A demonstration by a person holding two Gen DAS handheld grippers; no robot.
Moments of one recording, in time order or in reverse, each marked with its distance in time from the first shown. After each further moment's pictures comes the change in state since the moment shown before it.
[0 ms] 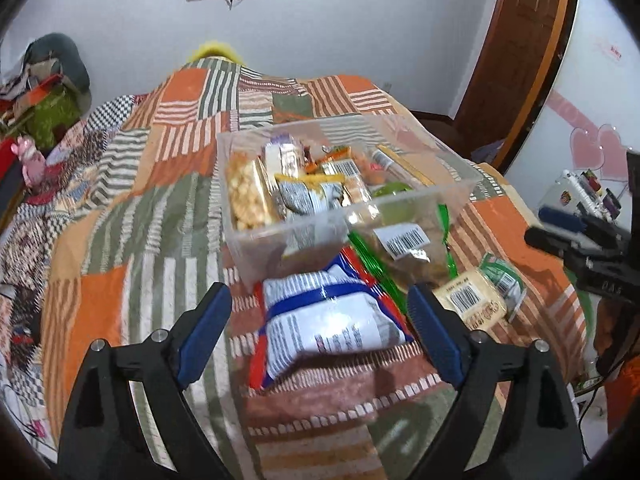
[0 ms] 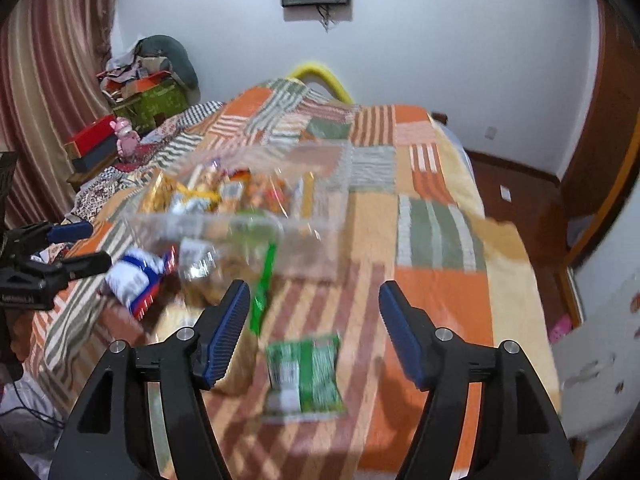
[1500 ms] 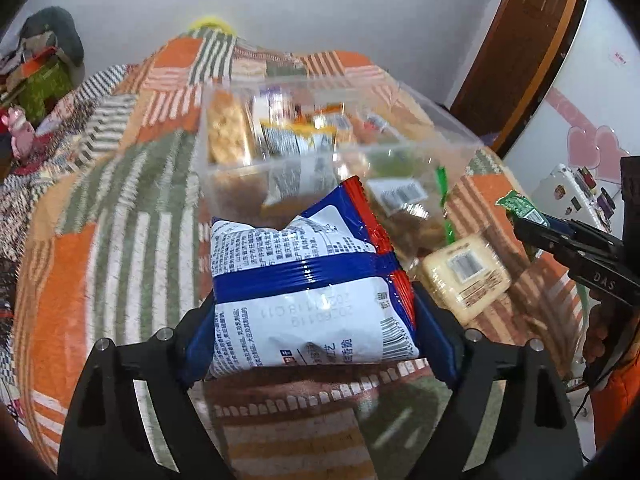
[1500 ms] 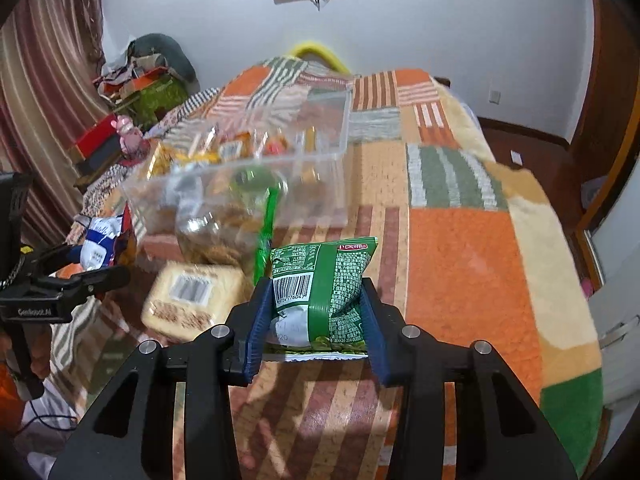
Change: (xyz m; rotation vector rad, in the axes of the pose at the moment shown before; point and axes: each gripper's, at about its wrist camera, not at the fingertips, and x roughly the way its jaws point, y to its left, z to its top) left arm 0.012 -0.005 -0.021 -0.036 0.049 -0.031; right arm 0.008 -0.003 -0.024 0.069 0.033 0.061
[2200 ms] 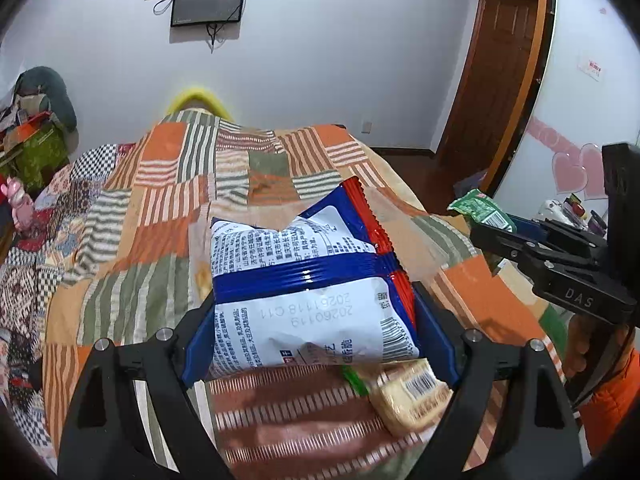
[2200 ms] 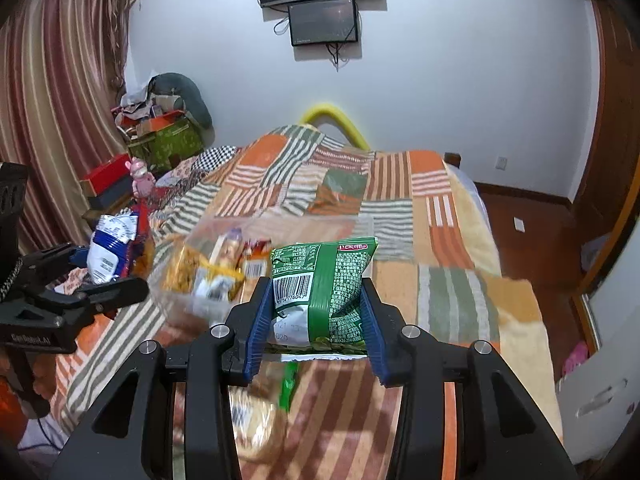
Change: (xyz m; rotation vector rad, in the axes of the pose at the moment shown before) left arm -0.031 -0.026 0.086 0.088 -0.190 -0.006; right arm -0.012 0.027 0.077 -0.078 -0.195 0.004
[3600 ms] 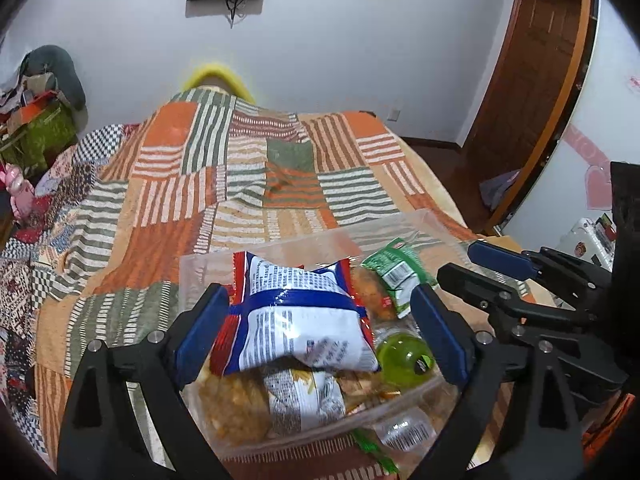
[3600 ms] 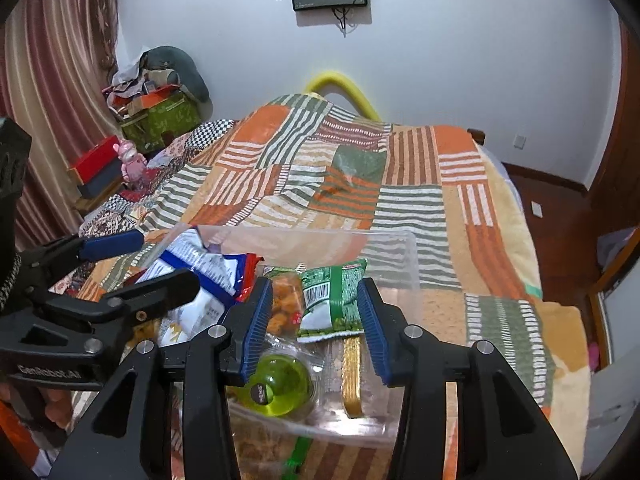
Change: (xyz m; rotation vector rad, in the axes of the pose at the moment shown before) left arm 0.079 0.030 0.044 -0.063 0.066 0.058; right arm 0.079 0.002 0.028 -0.007 0.122 0.028
